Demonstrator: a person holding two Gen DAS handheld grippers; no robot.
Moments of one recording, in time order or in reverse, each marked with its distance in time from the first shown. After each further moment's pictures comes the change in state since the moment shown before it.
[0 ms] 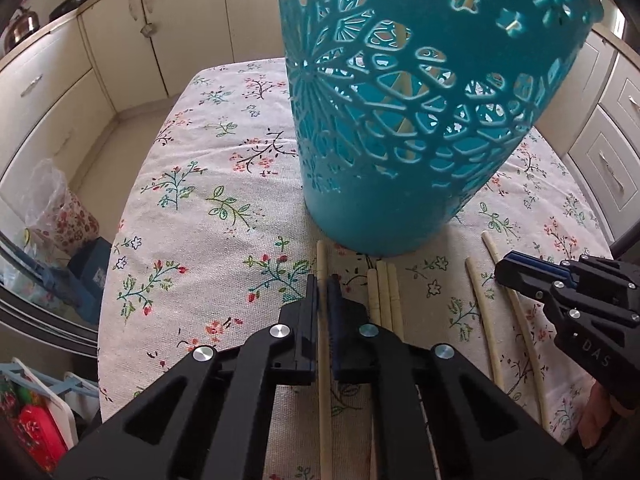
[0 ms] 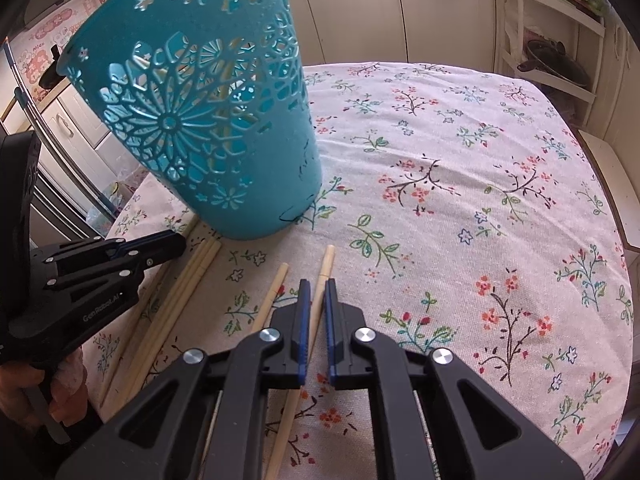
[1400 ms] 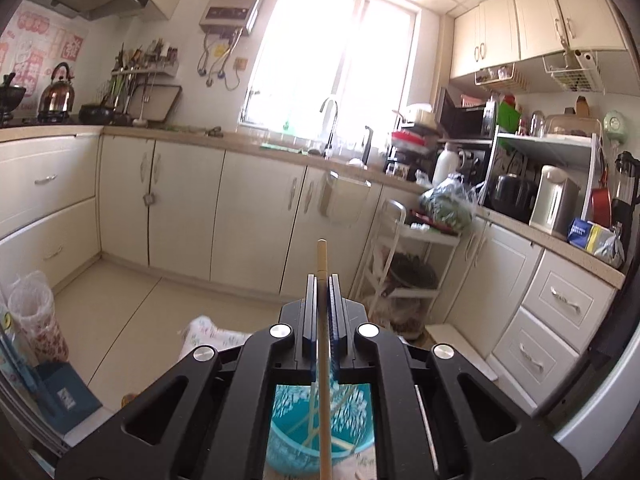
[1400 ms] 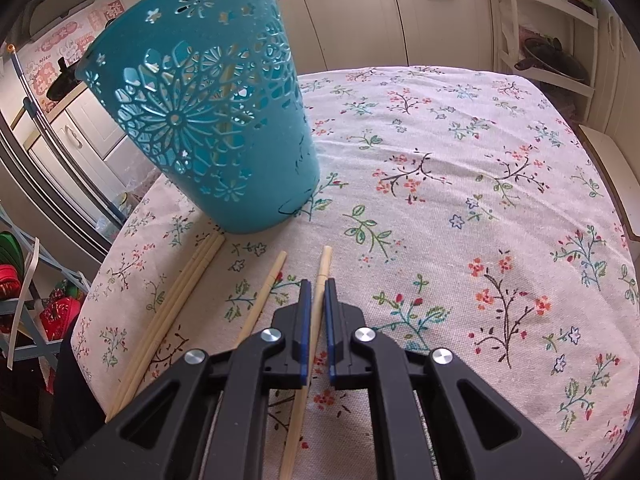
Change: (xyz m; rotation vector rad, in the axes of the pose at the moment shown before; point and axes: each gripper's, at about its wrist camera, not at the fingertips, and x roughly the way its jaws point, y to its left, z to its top) left arm -0.234 0.008 0.118 -0.129 -0.747 -0.183; right arm -0.009 -0.004 -0.014 0.020 -0.047 0.041
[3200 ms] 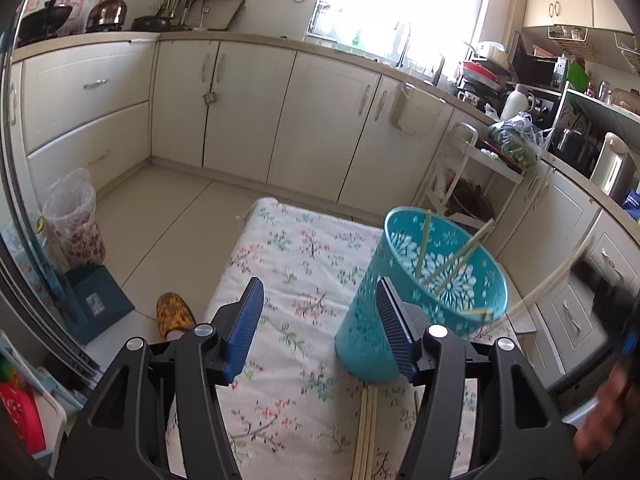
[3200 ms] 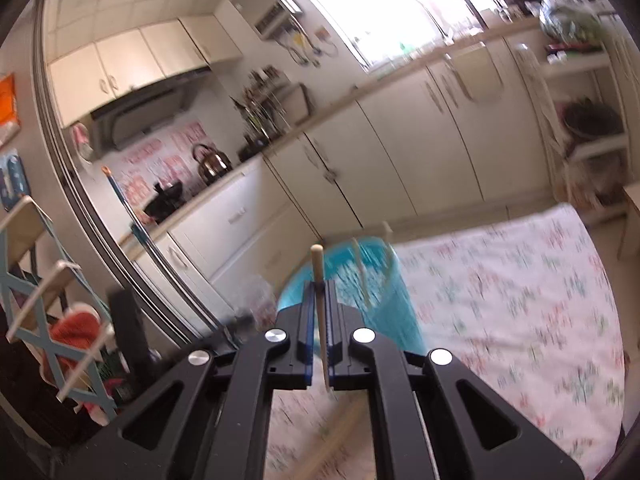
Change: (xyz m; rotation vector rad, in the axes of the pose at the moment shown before) left arm 0.007 0.088 -0.131 -0.122 0.314 0.188; right arm -0.147 0.017 0.094 0.062 -0.439 0.382
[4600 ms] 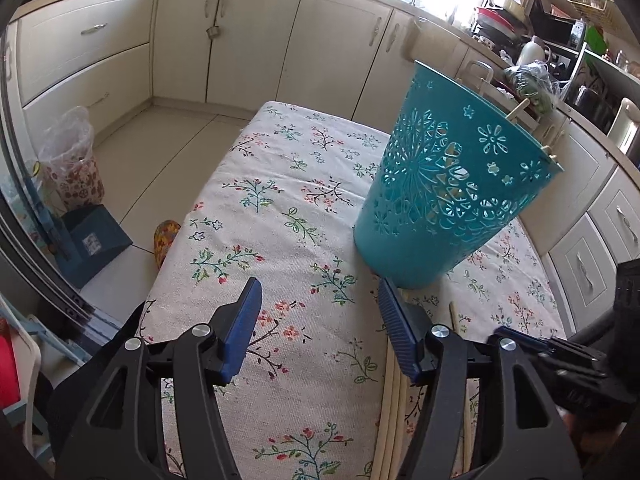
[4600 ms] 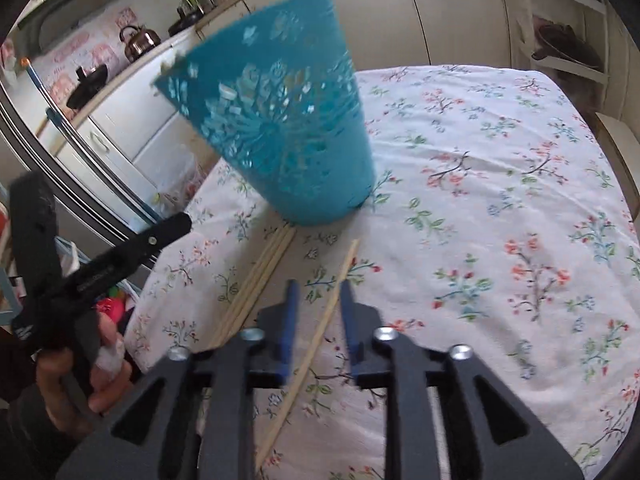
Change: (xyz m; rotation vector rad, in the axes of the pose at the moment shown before) left arm 0.039 0.006 -0.079 -0.006 0.202 0.028; right arm 0.070 -0.033 -0.135 -0.010 0.476 -0.312
